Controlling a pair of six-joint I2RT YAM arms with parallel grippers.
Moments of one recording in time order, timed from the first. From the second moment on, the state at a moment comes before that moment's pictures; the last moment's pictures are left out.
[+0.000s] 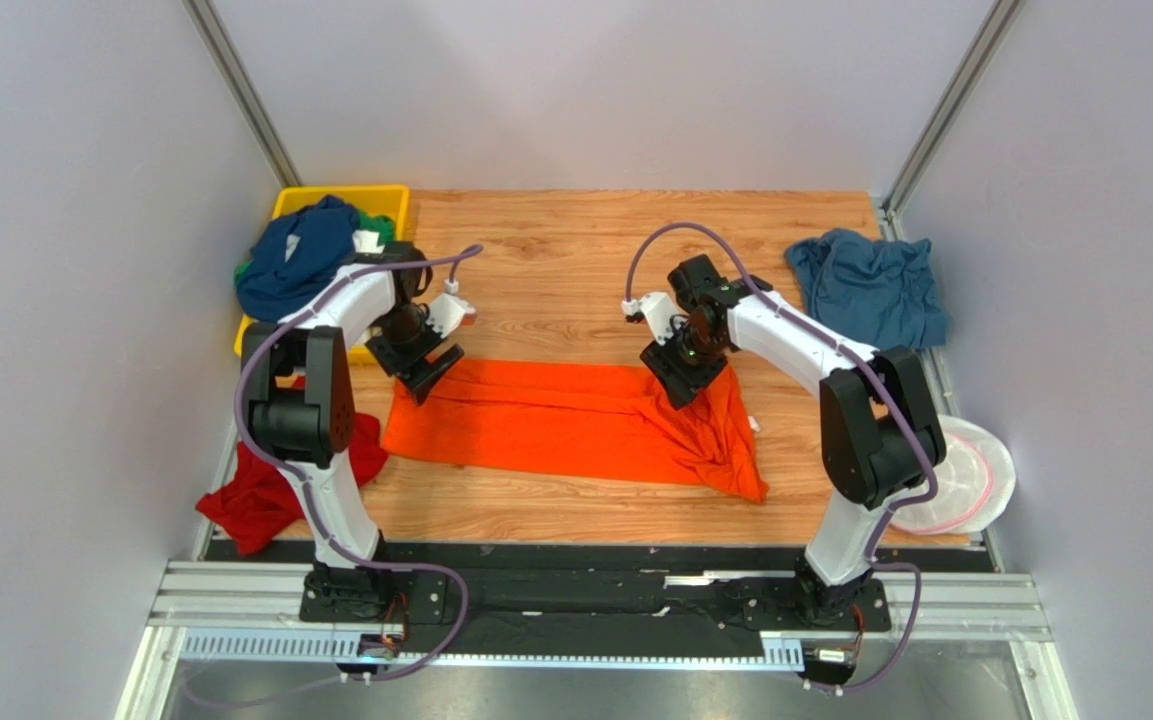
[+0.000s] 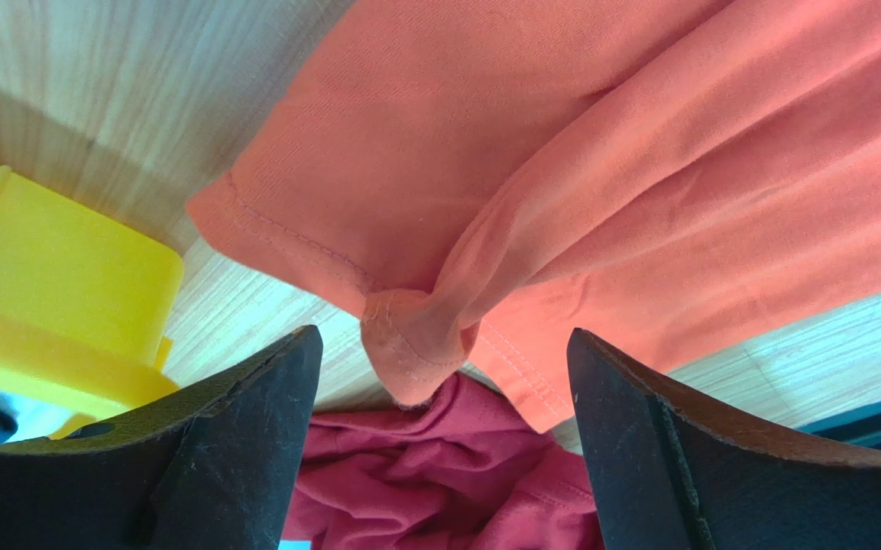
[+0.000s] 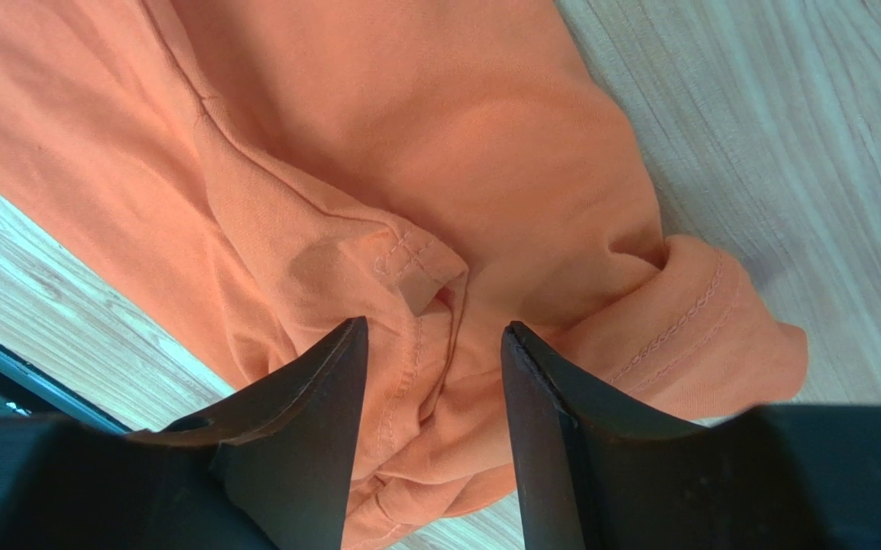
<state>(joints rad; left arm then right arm) -0.09 1.88 1.36 -1.01 0.06 0.70 0.44 1.77 1.29 -0.83 -0.22 -0.39</state>
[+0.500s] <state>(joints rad) -0.09 1.87 1.36 -1.01 0.05 0.70 0.47 1.80 1.30 -0.82 -0.22 -0.39</state>
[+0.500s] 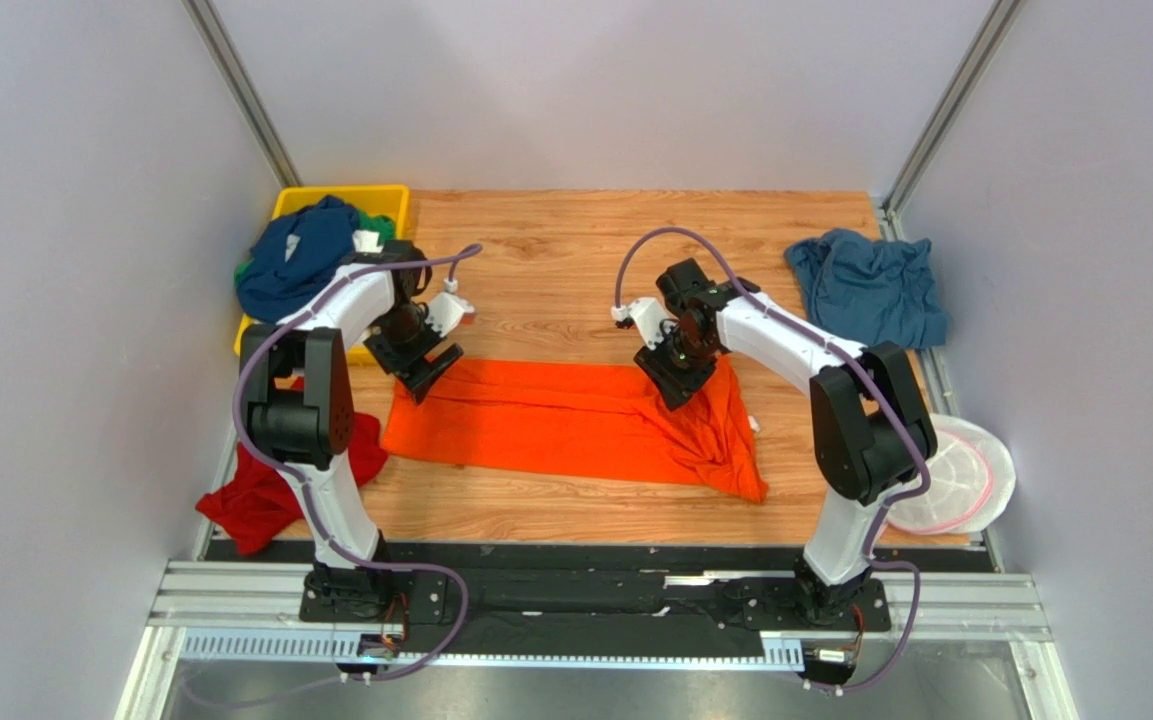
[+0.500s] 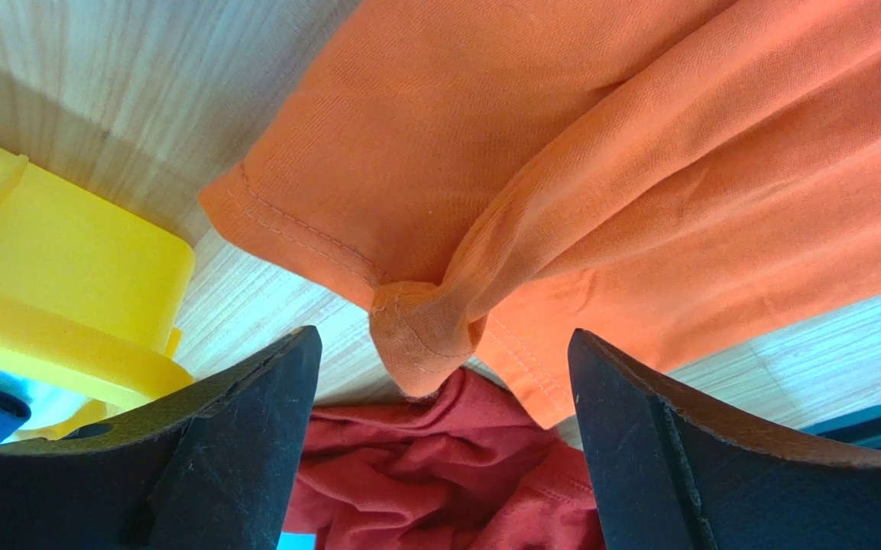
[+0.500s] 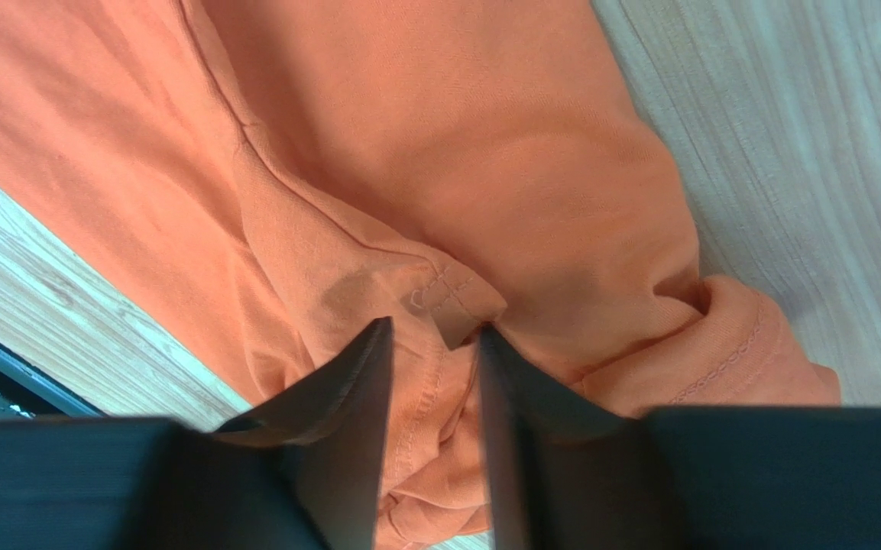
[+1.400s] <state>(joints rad) -0.09 1.87 1.36 -1.01 0.04 0.70 0.62 1.63 1.23 -0.89 -0.22 -0.37</state>
